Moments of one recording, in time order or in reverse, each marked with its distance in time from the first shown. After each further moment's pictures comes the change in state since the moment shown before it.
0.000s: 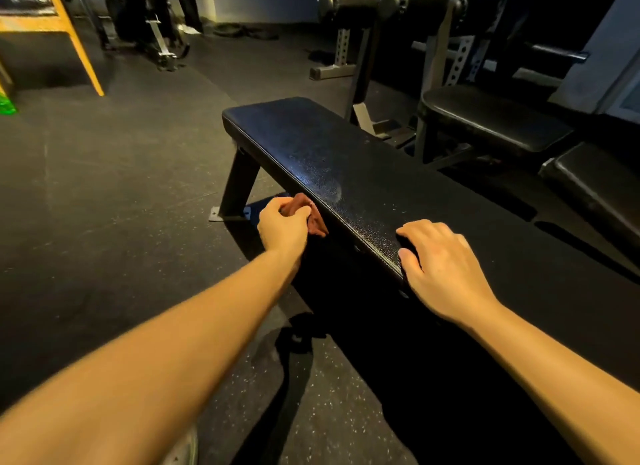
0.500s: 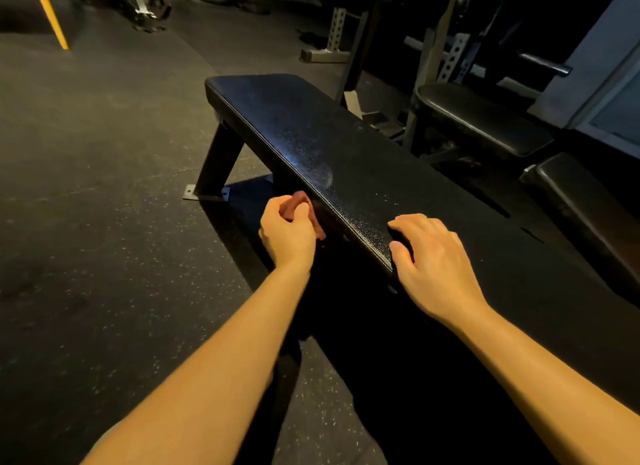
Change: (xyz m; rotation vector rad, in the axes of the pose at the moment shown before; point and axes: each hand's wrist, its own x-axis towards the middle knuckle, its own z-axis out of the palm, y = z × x) left_hand -0.051 -0.008 0.023 -0.247 0.110 -0.057; right_hand 0.001 0.001 0.005 0.018 0.026 0.019
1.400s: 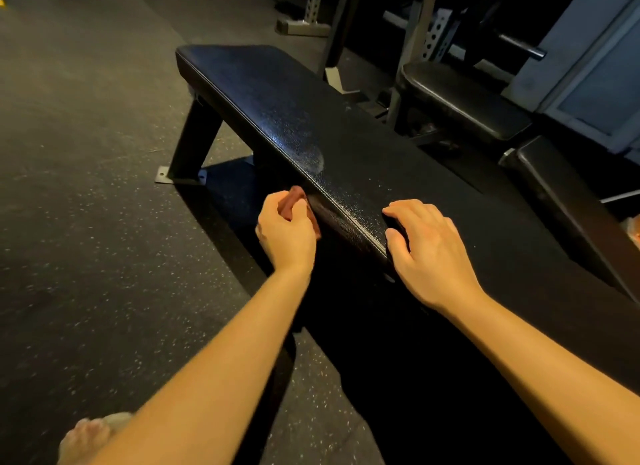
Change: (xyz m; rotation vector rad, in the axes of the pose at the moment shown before) left_hand -0.001 -0.027 0.003 0.011 -0.053 0.055; right_hand -0.002 -0.003 0.001 -0.056 -0.003 0.008
